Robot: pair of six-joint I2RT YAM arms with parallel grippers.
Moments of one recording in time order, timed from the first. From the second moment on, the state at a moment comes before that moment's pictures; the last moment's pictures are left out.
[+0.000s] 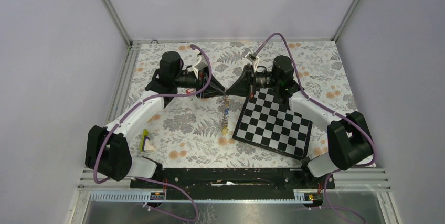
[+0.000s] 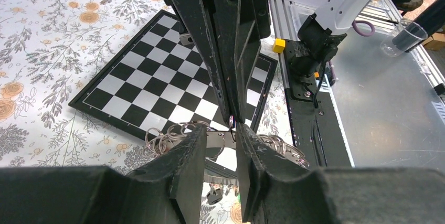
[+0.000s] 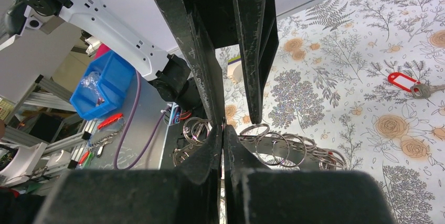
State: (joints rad) left arm -0.38 1.37 1.03 0.08 1.20 0.02; right arm 0.47 1.50 0.96 0.53 -1.15 0.49
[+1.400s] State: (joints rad) left arm -0.41 1.40 1.09 -0.13 1.17 0.09; right arm 0.45 1.49 0.95 0.46 -1.14 0.40
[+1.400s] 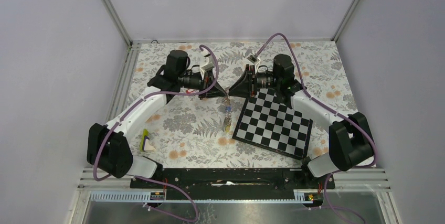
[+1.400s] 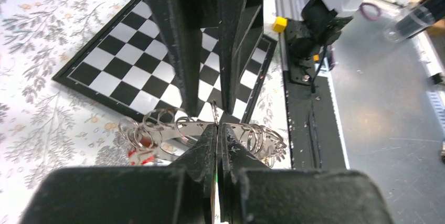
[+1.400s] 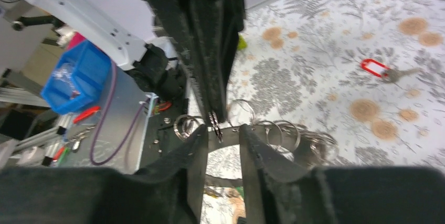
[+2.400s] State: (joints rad) left arm -0.56 1.43 1.32 -0.71 0.79 0.57; right arm 0.54 1.44 1.03 -0.07 -1.03 -0.20
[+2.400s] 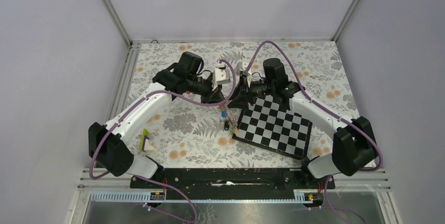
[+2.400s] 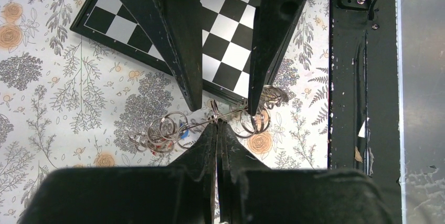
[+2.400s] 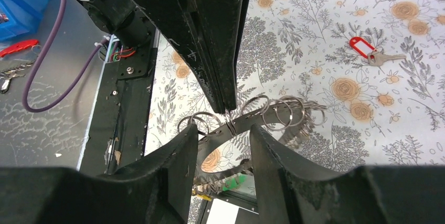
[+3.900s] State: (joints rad) left arm -0.48 1.44 1.29 -0.61 0.97 0.52; right arm 0.51 1.46 1.02 0.07 -1.03 0.01
